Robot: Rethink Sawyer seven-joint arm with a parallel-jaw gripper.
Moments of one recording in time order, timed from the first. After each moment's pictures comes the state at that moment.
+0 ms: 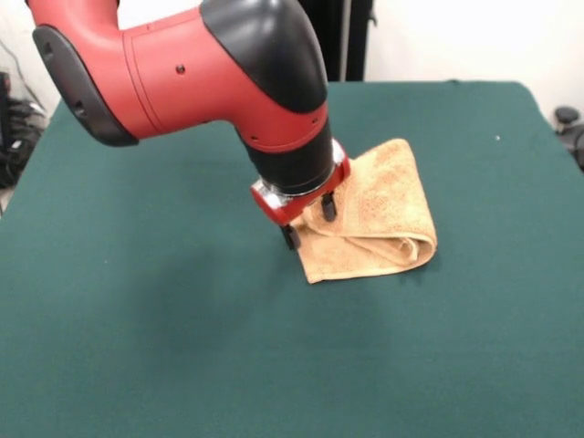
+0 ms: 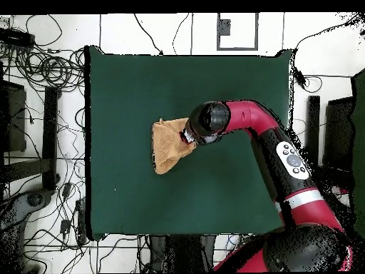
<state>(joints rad) -0.70 -0.24 0.79 1.32 -0.74 1.12 1.31</state>
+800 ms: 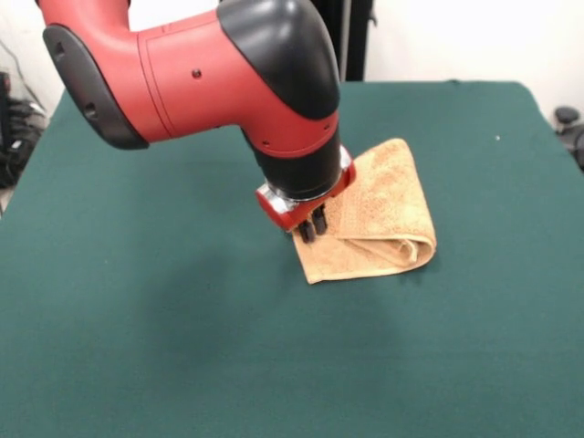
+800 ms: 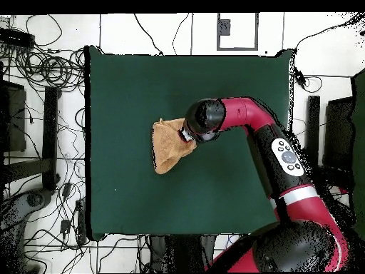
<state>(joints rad) -0.66 -0.25 0.77 1.29 -0.74 1.13 1.31</state>
